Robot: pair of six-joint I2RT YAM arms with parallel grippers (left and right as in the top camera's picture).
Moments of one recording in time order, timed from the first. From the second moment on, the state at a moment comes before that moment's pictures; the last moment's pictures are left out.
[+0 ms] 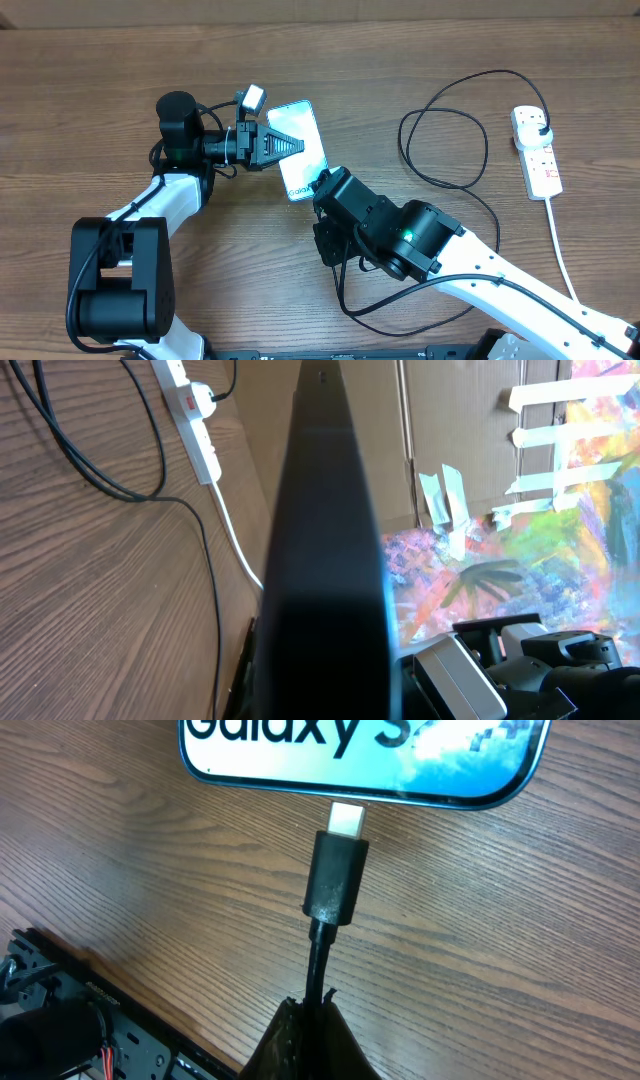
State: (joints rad) left arm -0.03 1.79 0.89 0.68 1.55 -1.13; right arm 0.91 1.40 1.21 -0.89 -0.07 0.54
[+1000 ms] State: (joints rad) left arm -0.03 1.79 0.89 0.67 1.55 -1.18; right arm 0.91 1.40 1.21 -0.87 -0.07 0.52
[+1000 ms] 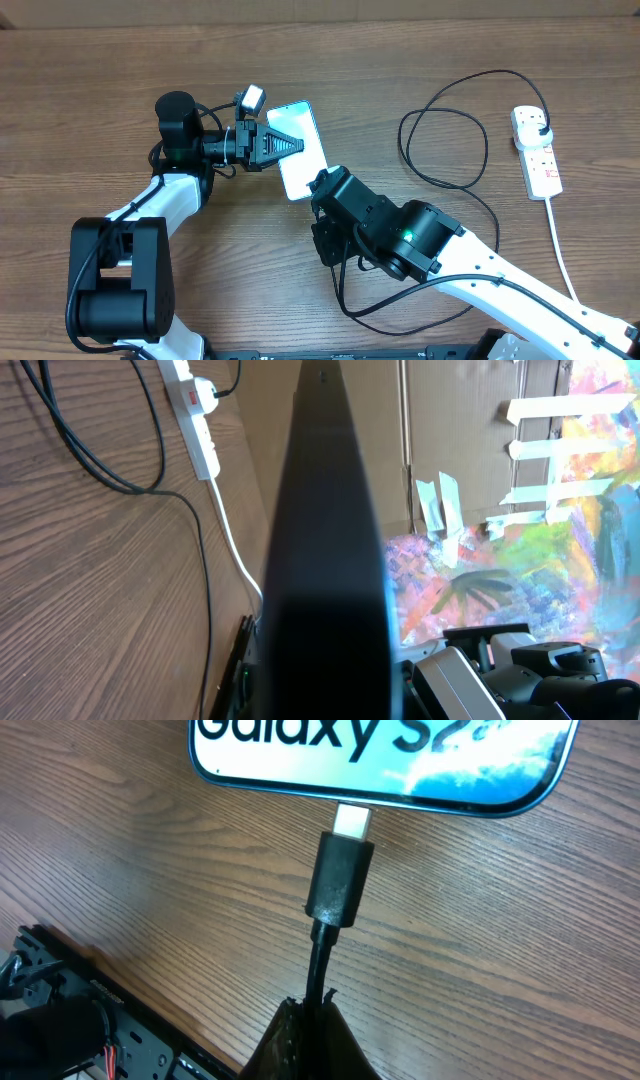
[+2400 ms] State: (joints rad) left arm -0.03 1.79 0.89 0.68 1.52 -1.15; right arm 0.91 1.40 1.21 -0.86 -0.01 0.40
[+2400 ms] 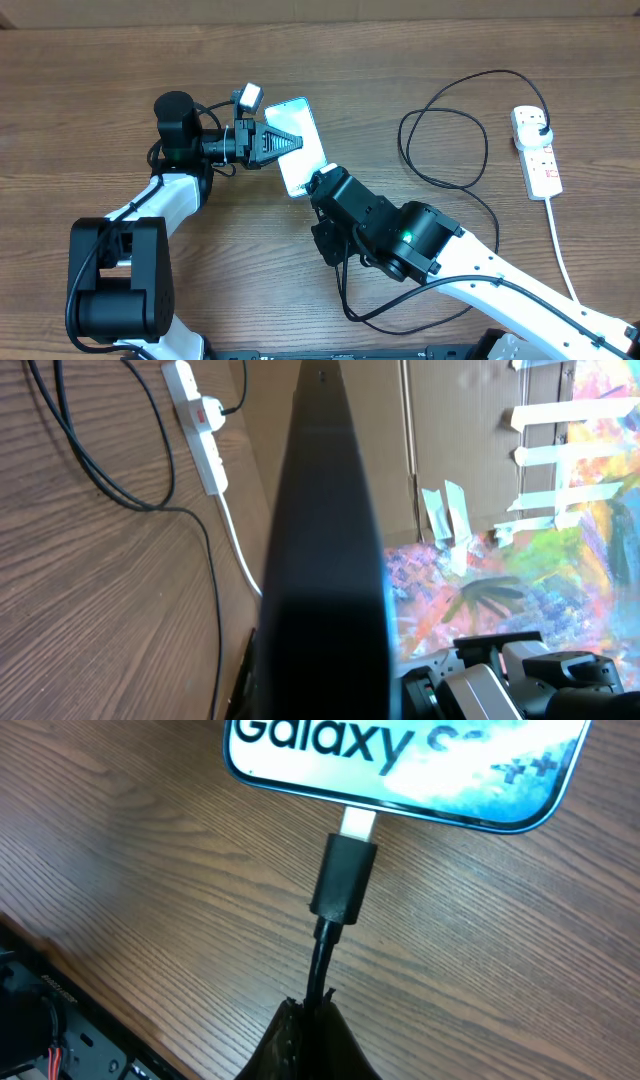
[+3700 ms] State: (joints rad) left arm -0.03 1.79 0.89 0.67 1.55 -1.19; right arm 0.92 1.41 1.21 -0.87 -0.02 0.35
